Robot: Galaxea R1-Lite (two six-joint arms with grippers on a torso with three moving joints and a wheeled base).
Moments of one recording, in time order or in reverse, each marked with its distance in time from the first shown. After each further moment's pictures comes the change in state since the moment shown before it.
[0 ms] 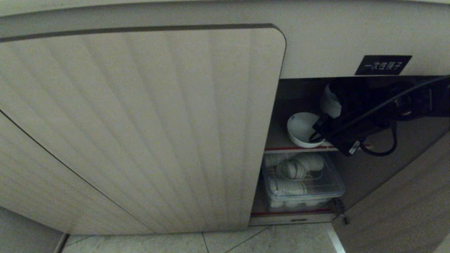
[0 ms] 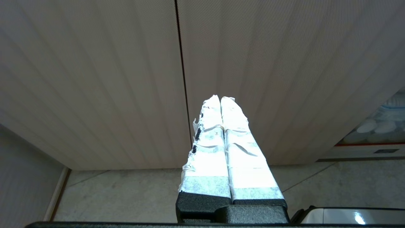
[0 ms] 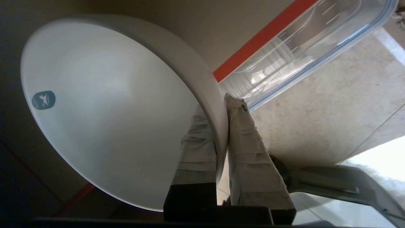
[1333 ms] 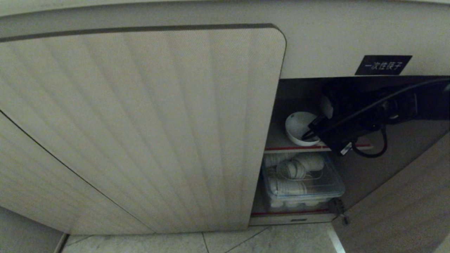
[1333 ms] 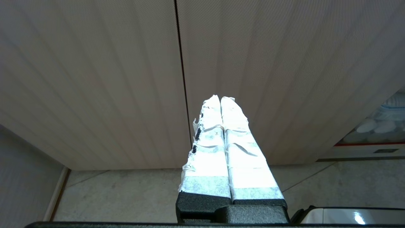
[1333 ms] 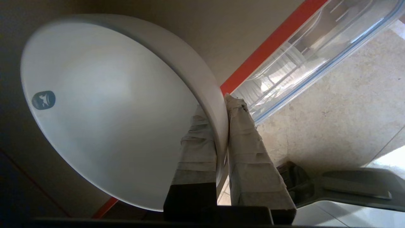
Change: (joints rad) left arm 0.000 0.000 0.000 0.000 -0.001 0.000; right arm 0.017 0.040 -0.009 -0.045 -0.047 0.102
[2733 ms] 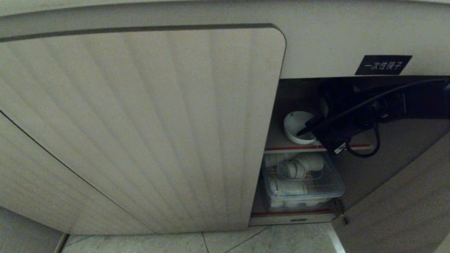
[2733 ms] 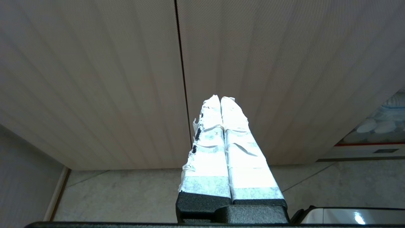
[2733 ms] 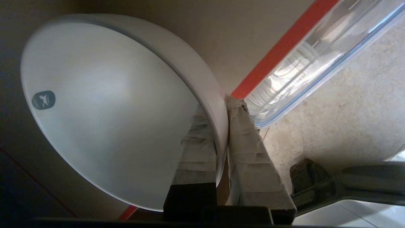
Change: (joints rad) left arm 0.000 0.000 0.000 0.000 0.000 0.000; right arm -0.001 0.046 -0.054 0.010 0.006 0.082
